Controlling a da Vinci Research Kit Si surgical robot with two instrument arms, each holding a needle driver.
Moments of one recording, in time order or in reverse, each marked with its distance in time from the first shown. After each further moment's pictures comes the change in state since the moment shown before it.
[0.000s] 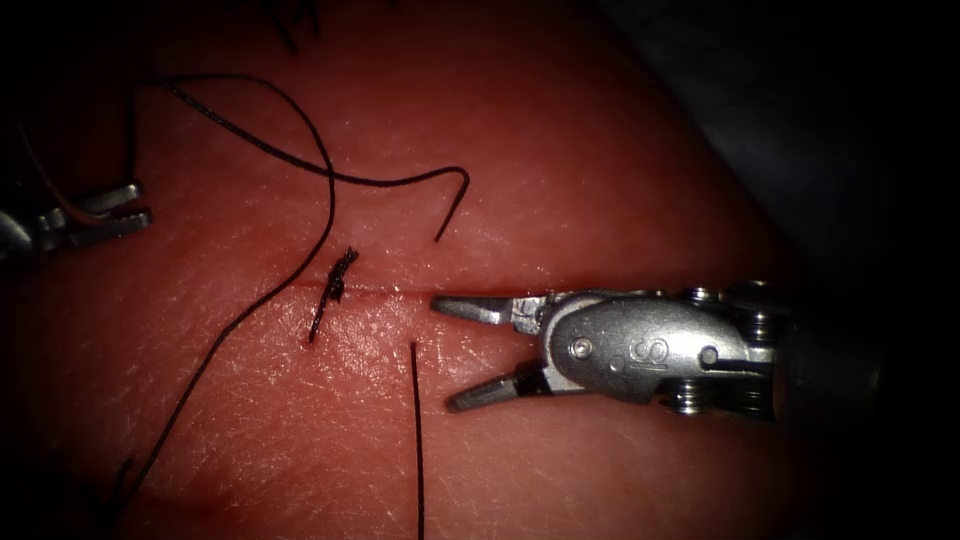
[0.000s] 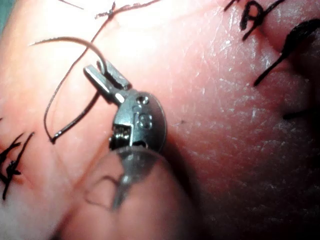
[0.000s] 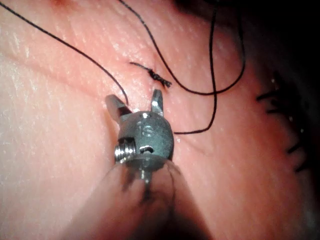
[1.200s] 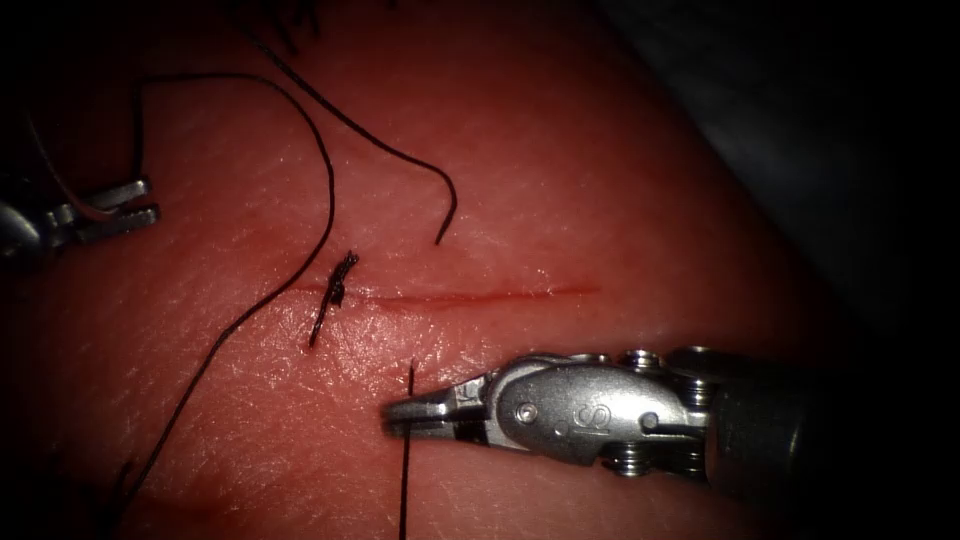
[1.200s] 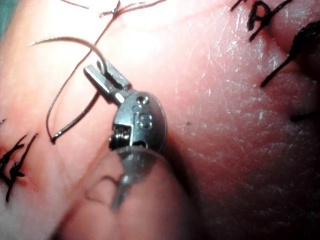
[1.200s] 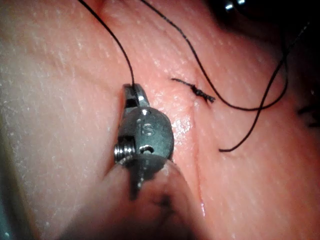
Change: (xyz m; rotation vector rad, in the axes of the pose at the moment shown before) right arm 0.003 -0.009 0.001 0.137 0.068 -0.004; left arm 0.000 0.000 0.001 -0.003 0.003 0.000
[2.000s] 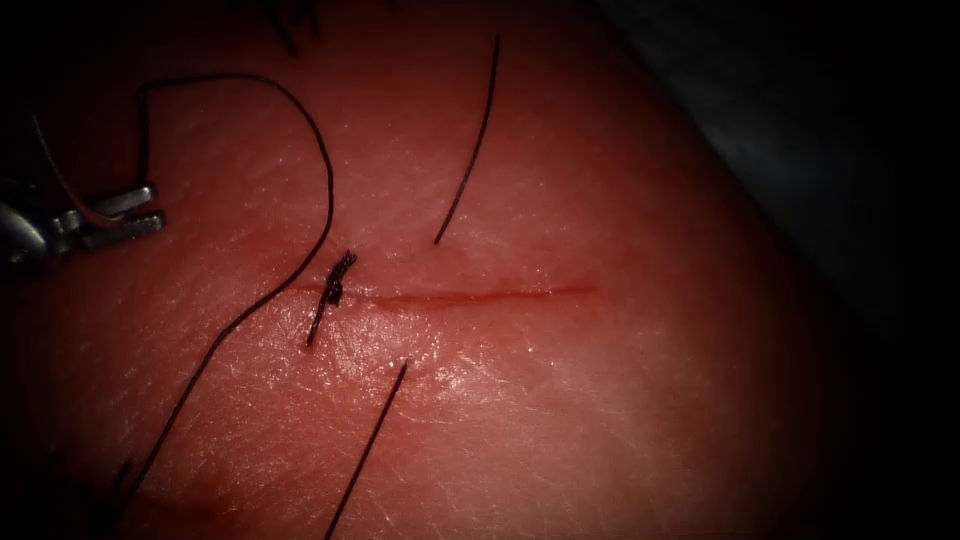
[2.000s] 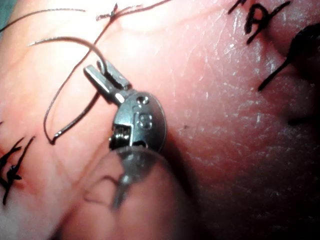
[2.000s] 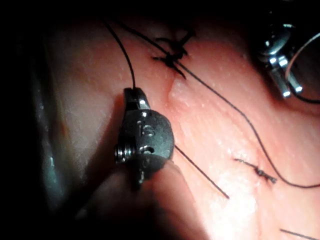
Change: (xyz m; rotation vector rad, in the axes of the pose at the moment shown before) right arm 0.008 -0.010 0.005 0.066 -0.020 -0.022; left arm 0.000 0.001 0.000 -0.002 0.002 -0.002
